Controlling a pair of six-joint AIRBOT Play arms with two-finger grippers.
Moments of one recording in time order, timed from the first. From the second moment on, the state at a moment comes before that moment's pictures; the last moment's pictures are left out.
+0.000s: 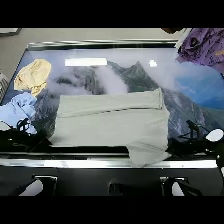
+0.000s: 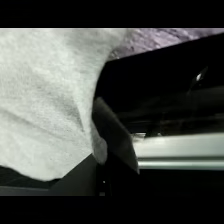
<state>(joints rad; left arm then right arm) 0.44 -1.12 0.63 1.16 -1.32 -1.57 -0.39 -0.86 0.54 -1.20 1.41 1.48</state>
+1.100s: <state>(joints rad) 0.27 -1.30 1.01 1.20 -1.07 -1.67 -0.21 -1.31 1.07 -0.99 1.20 1.45</state>
